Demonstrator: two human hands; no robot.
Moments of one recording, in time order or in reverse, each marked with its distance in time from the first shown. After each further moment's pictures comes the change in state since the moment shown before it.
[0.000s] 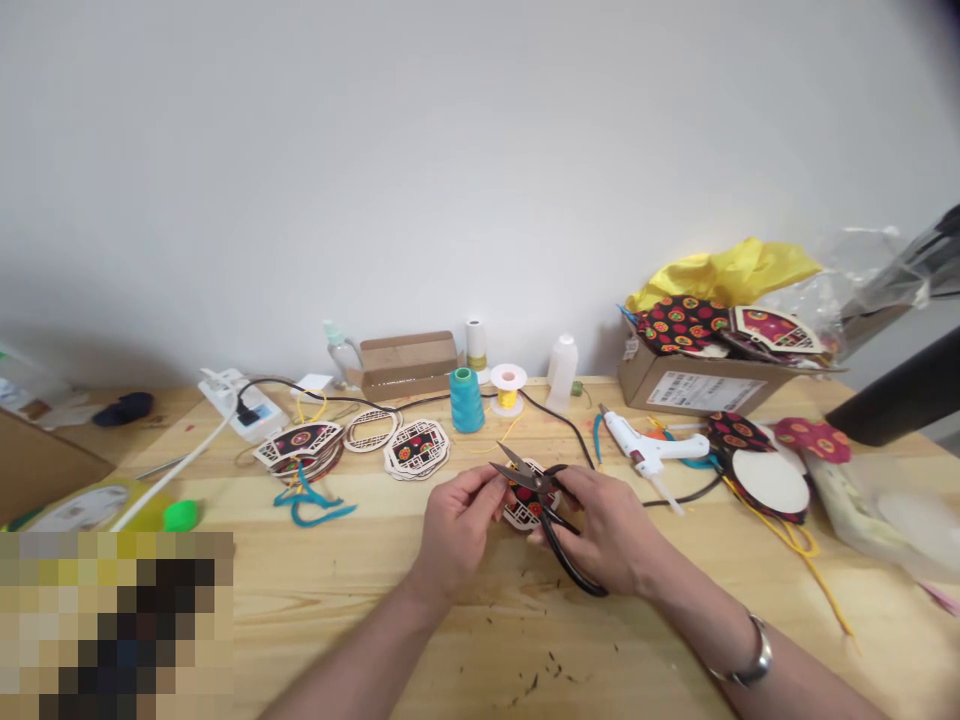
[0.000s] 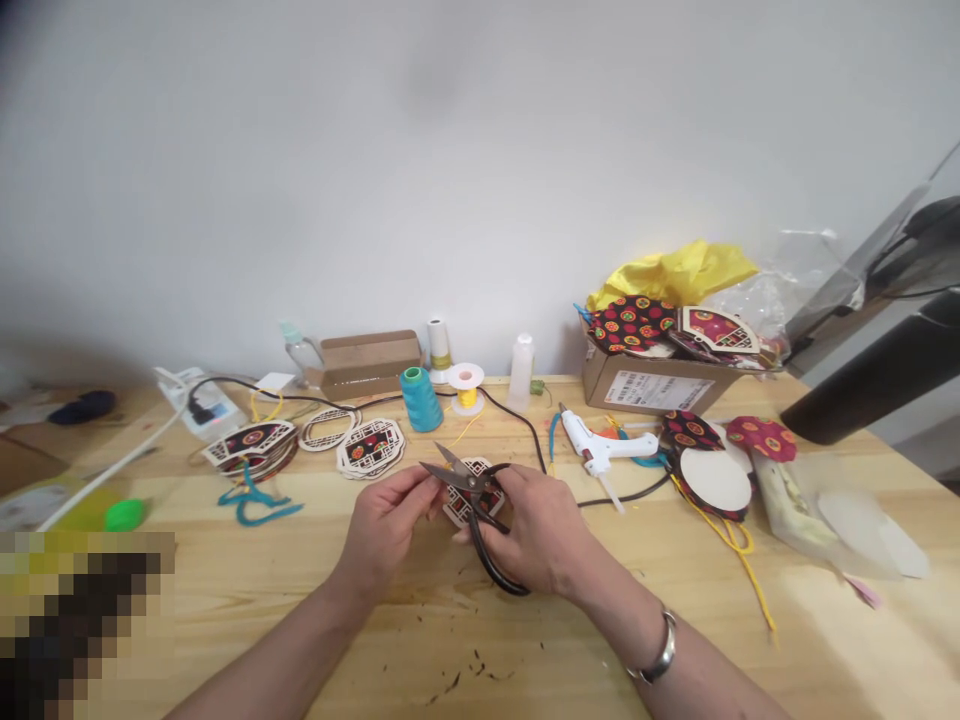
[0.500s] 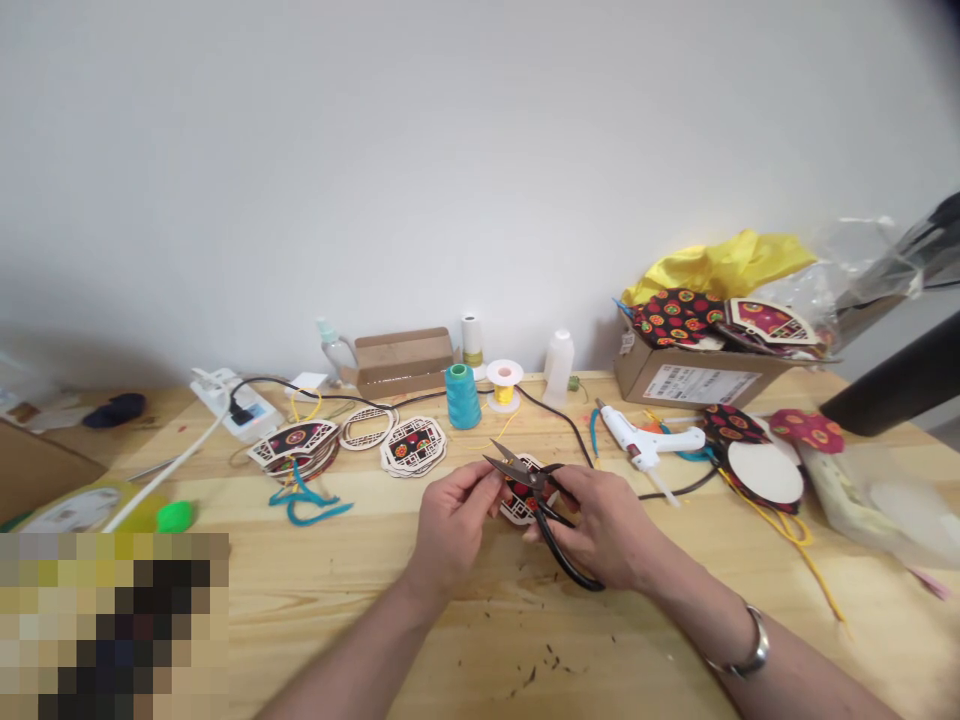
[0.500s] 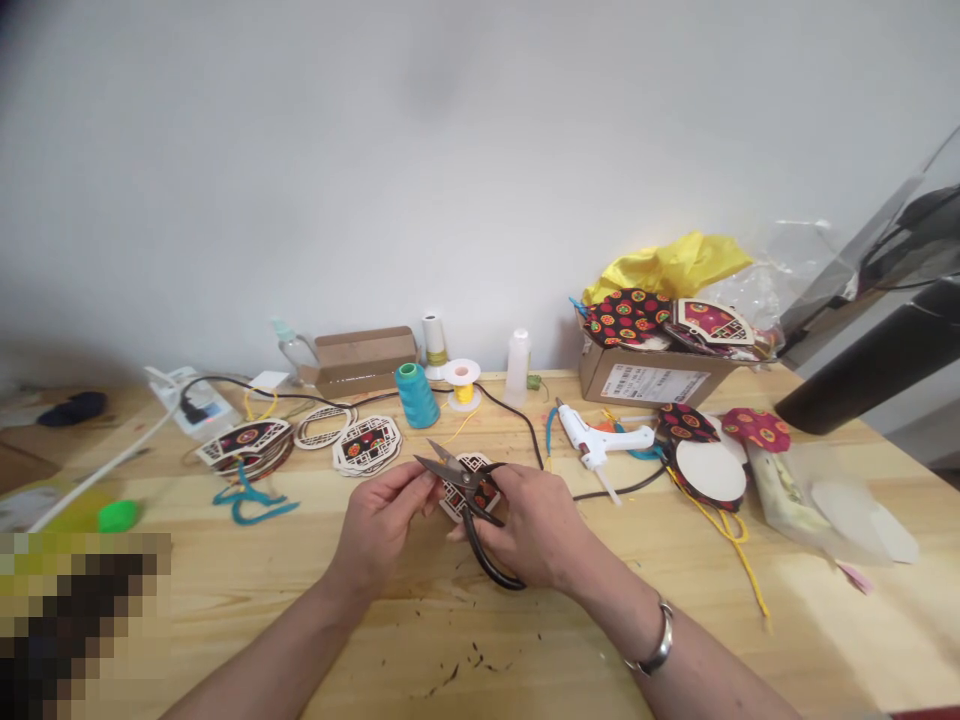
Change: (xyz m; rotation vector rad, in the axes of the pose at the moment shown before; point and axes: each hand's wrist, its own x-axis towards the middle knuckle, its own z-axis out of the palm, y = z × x) left_hand 0.000 -0.001 0.000 -0.034 0.016 -0.007; right_hand 0.000 -0.003 -0.001 0.001 -0.017 0.042
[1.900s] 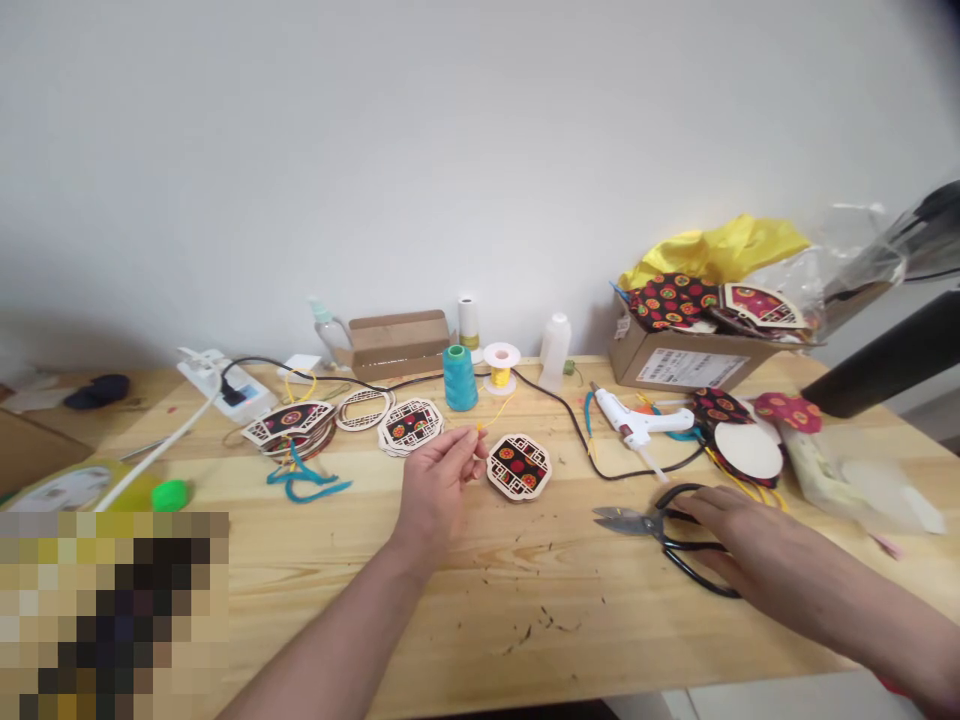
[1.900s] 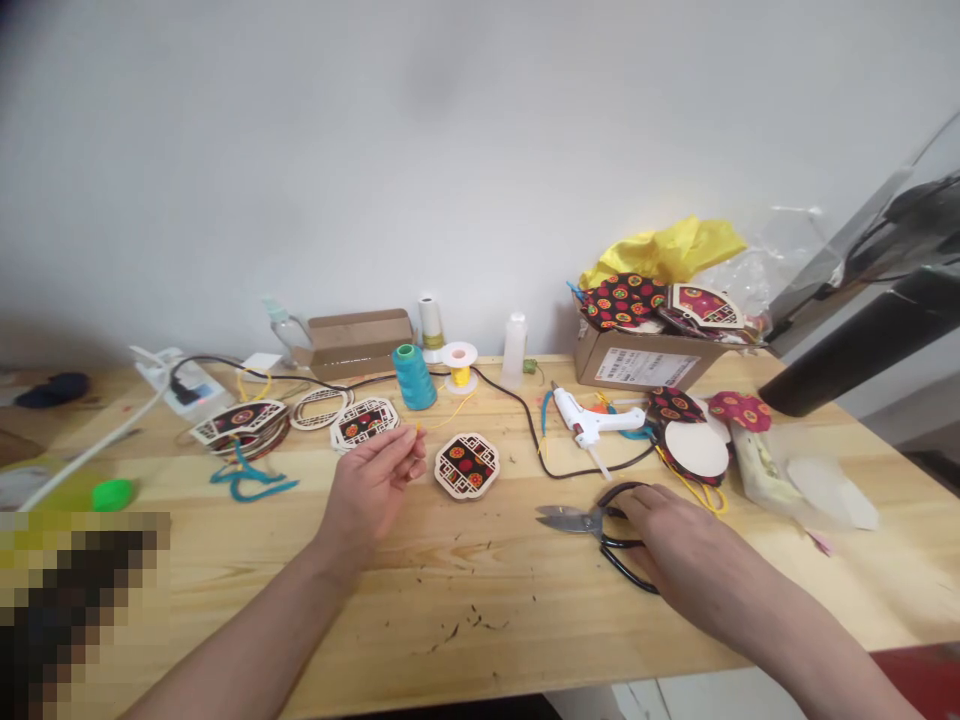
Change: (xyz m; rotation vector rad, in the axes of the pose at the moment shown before) left_hand 0.012 -0.001 -0.003 -0.435 0.170 -0.098; right_hand -0.097 0.071 -0.067 -0.421 -0.178 0.072
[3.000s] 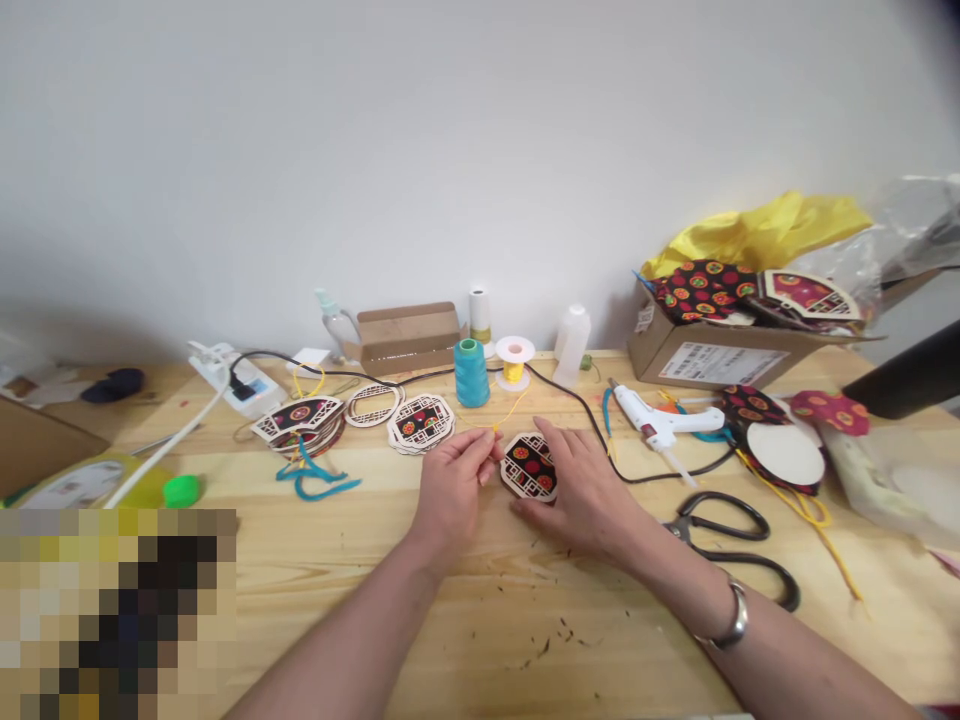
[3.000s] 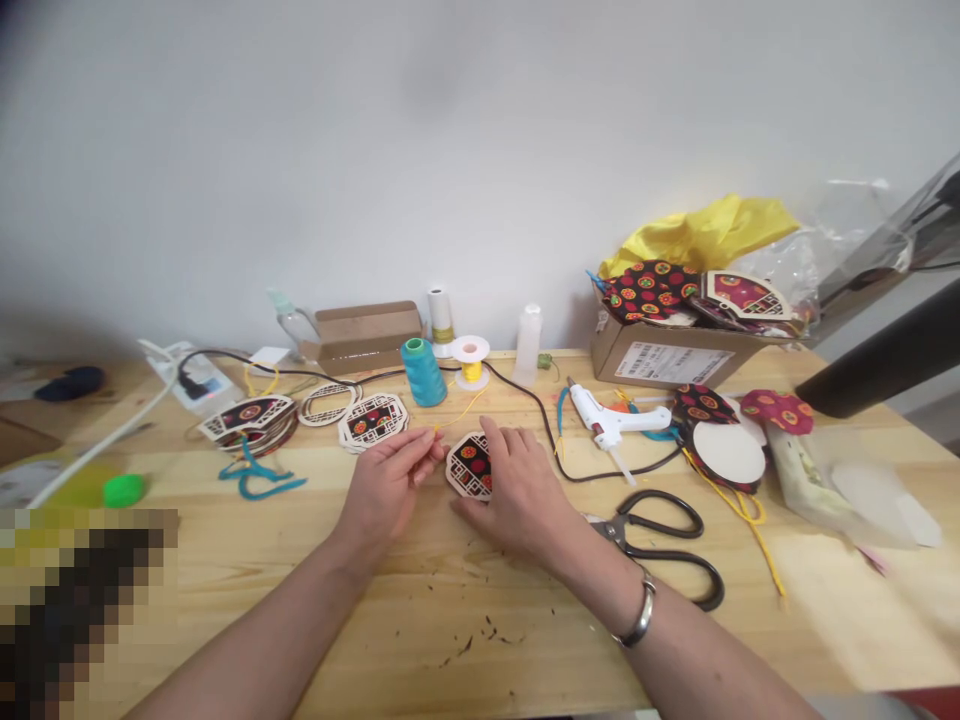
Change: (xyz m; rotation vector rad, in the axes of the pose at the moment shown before) left_hand 0.008 -0.009 -0.002 0.107 0.019 -0.020; right_hand 0.115 -0.111 0.047 0.283 0.327 -0.083
